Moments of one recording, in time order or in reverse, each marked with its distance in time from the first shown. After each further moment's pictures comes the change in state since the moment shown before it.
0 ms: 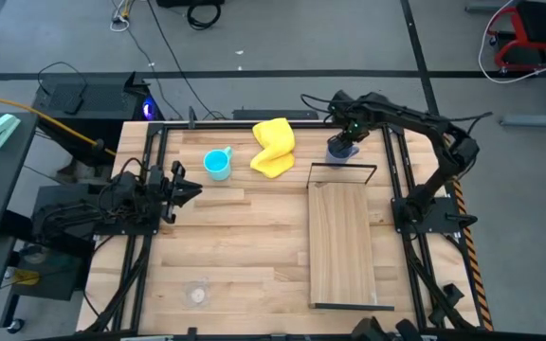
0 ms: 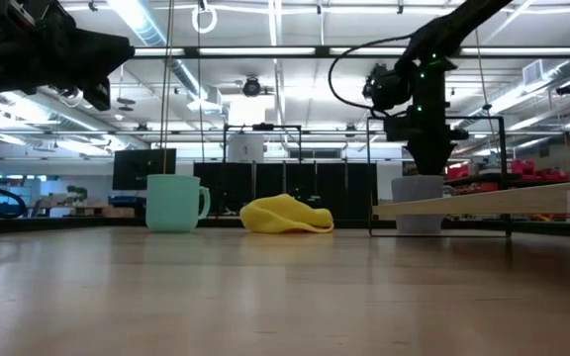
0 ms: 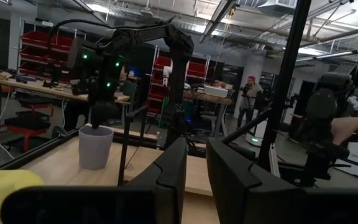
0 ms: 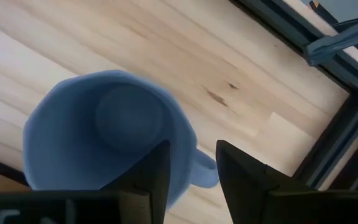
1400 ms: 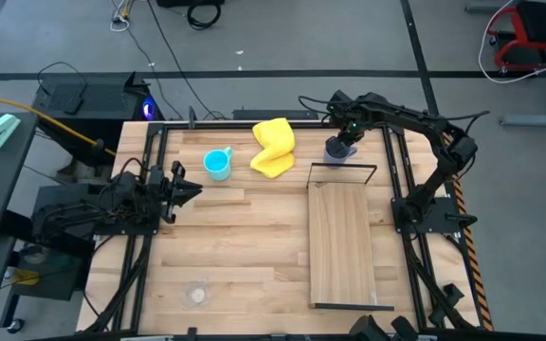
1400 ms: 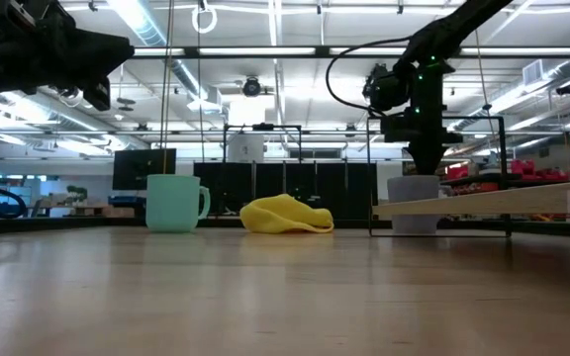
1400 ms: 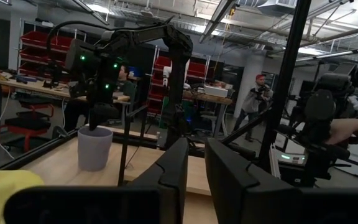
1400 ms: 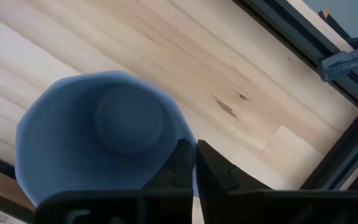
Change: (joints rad) left arm 0.000 0.000 0.000 0.000 0.000 0.002; right arm 0.000 0.013 0.000 0.033 -0.025 -0.060
